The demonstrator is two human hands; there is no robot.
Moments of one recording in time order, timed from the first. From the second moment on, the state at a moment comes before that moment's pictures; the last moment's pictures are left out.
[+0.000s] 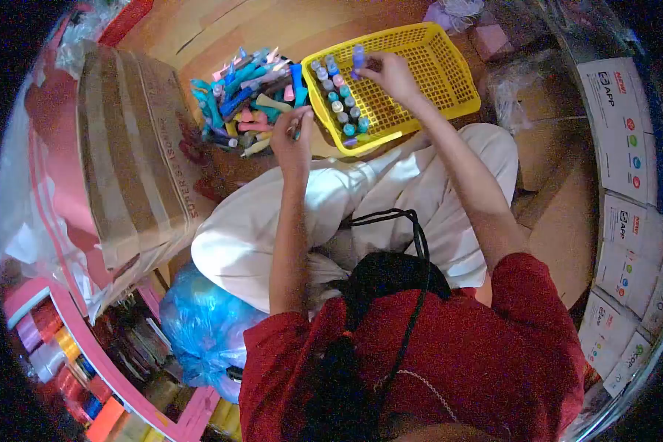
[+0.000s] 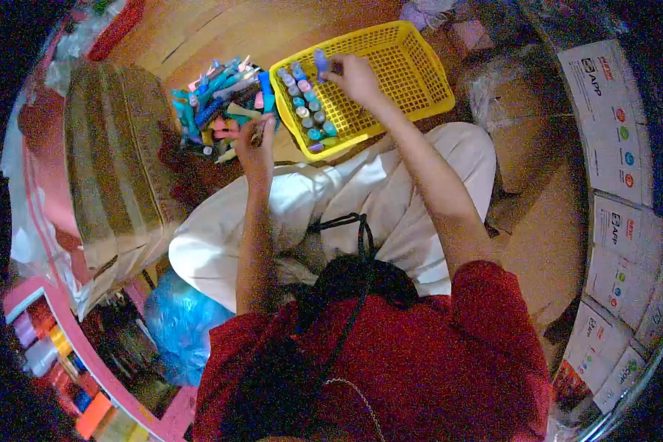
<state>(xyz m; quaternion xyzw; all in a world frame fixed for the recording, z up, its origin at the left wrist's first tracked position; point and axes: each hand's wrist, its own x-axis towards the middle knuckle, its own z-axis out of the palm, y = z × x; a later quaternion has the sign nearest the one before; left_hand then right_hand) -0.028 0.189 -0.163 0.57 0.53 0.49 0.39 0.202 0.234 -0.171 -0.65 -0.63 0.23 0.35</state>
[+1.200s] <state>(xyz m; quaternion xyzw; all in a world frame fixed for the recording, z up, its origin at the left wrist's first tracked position) -0.029 0.196 -0.167 0.63 0.55 0.48 0.28 0.195 0.273 -0.227 -0.63 -0.66 0.27 0.30</state>
